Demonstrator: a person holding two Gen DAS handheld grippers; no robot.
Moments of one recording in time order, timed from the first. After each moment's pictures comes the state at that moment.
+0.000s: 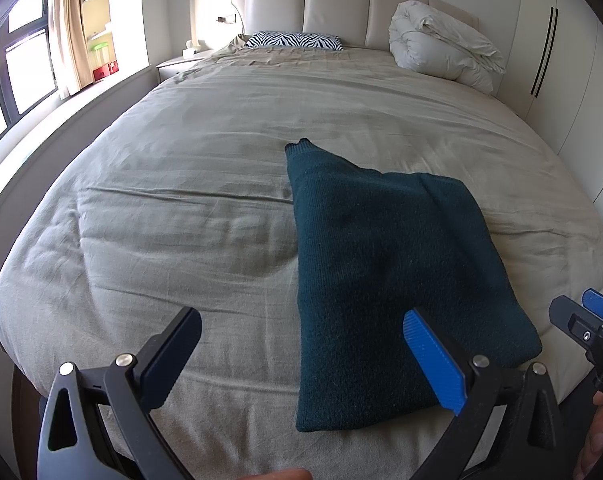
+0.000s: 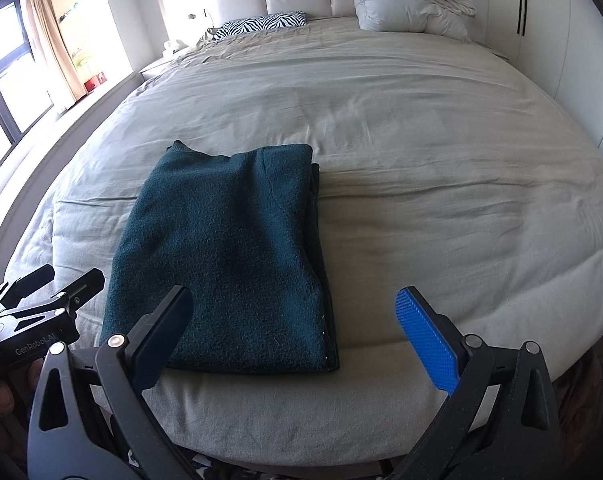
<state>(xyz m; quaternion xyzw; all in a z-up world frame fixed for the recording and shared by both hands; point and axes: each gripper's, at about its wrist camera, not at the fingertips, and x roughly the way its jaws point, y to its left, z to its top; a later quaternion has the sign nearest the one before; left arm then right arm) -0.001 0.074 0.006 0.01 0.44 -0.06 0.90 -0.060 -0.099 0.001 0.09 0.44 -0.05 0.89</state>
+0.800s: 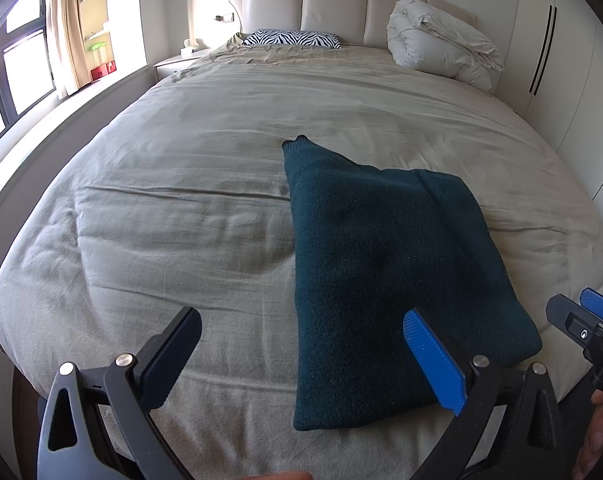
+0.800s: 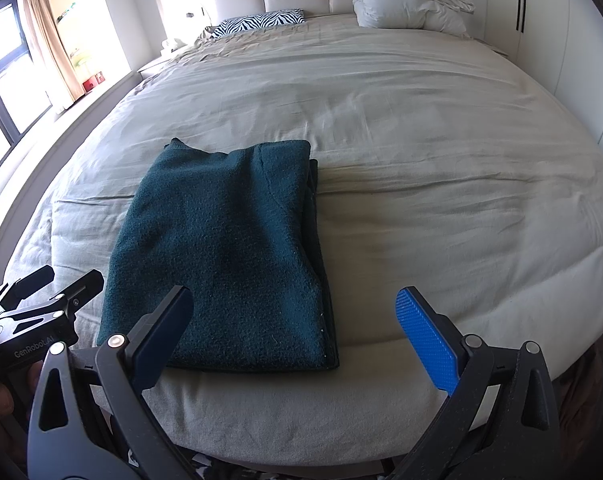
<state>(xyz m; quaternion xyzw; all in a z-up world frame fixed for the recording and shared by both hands) -0.002 0.073 0.005 0.01 0.44 -0.06 0.90 -0.062 -0.104 -0.003 0.09 0.45 -0.05 0.89</state>
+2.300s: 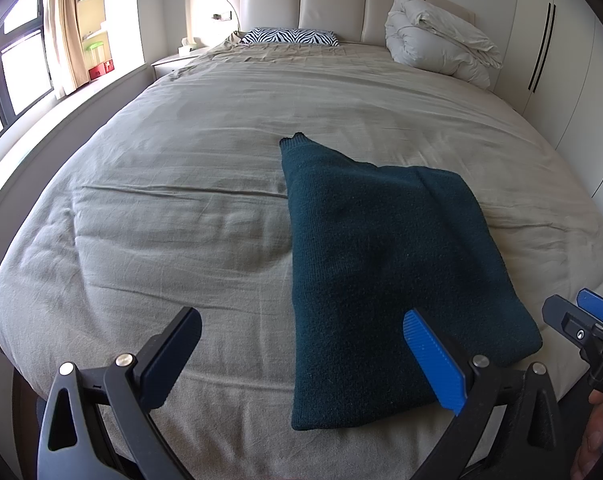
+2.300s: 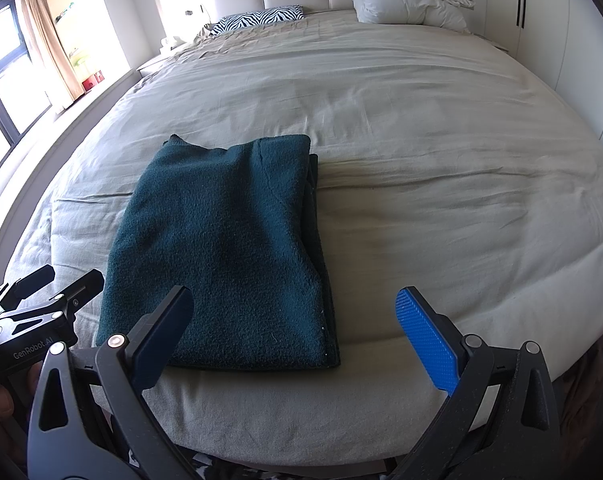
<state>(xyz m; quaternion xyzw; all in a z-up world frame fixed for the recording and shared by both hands) -0.004 0.073 0.003 0.01 0.44 -0.06 0.90 -0.063 -0.108 -0.008 0.10 0.45 -0.04 0.88</state>
